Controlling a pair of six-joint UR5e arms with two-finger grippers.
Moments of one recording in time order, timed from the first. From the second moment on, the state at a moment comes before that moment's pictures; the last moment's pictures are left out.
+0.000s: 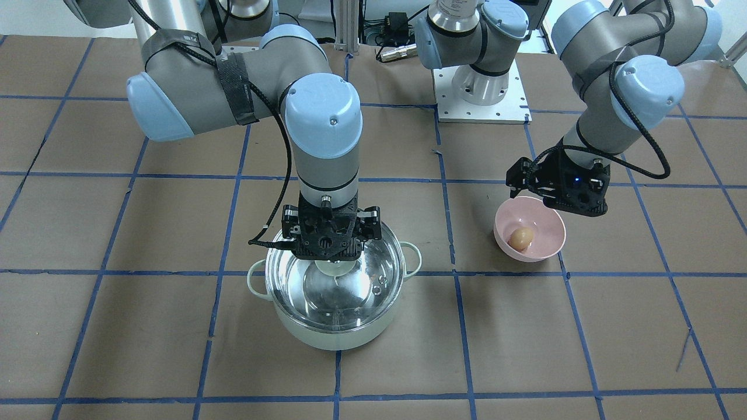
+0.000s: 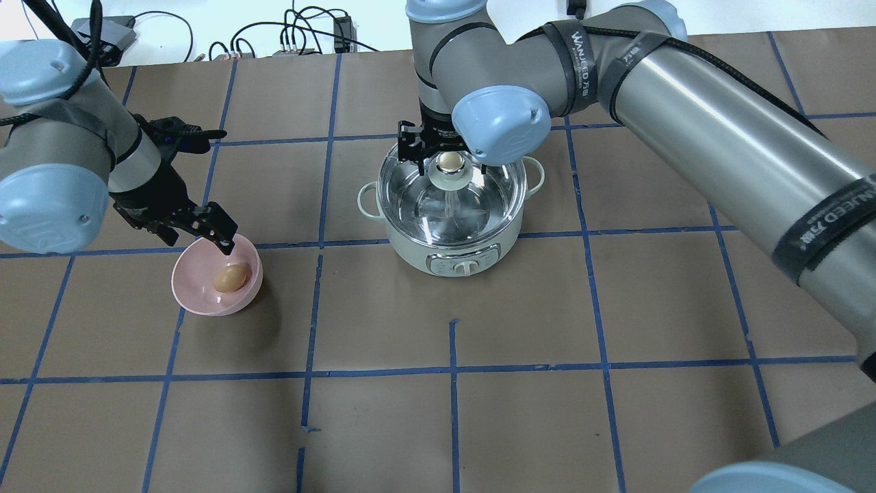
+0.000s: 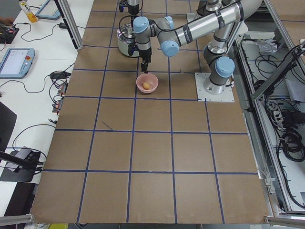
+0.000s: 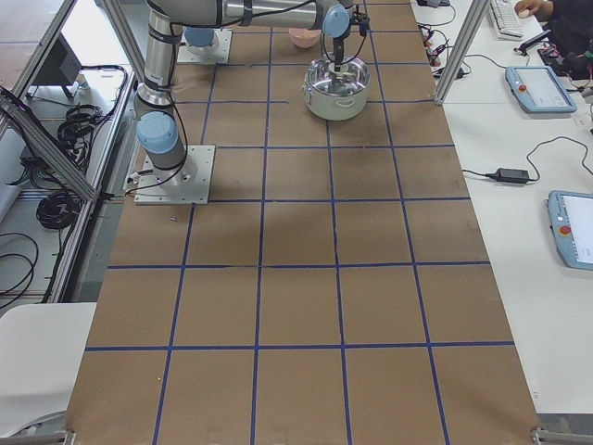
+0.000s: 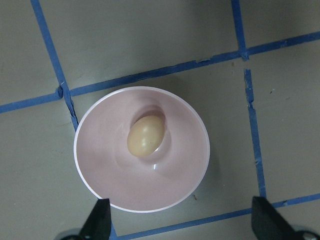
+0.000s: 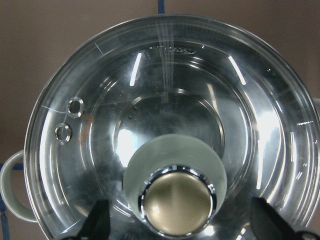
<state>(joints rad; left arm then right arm) -1.33 -1.63 -1.93 -1.26 1.59 0.45 1.94 -1.13 1.39 -1.87 -1.57 0.39</state>
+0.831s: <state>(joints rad) -1.30 -1.67 -2.03 -1.11 1.59 0.52 1.94 -1.10 1.38 -1.90 -1.57 0.40</state>
